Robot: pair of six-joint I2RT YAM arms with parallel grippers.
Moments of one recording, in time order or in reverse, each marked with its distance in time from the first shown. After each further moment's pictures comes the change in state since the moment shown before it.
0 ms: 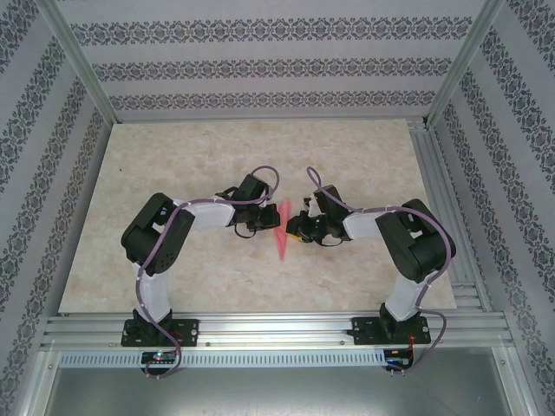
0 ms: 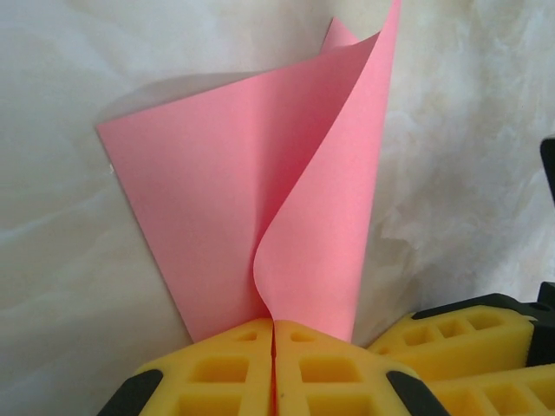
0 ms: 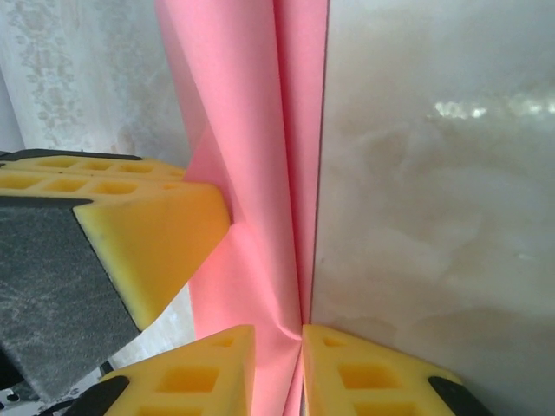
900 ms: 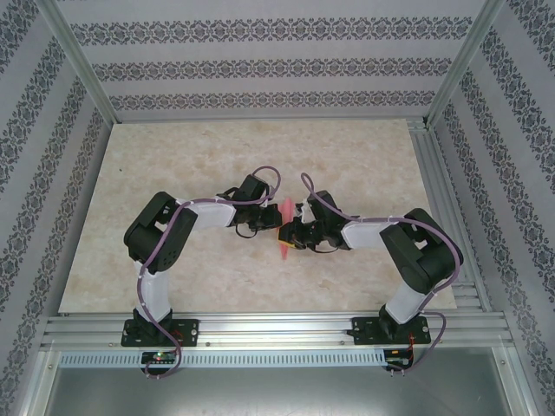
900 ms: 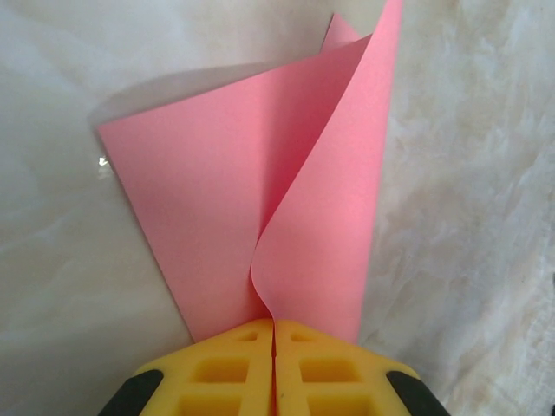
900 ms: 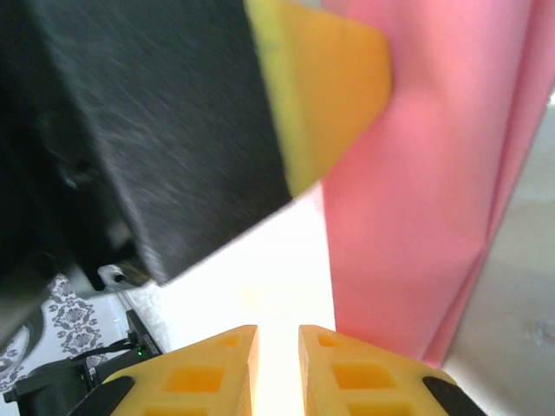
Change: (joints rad) left arm 0.001 0.023 0.000 0.045 0.027 0.002; right arm 0.094 -0.079 -0.066 0.065 -0.028 0.082
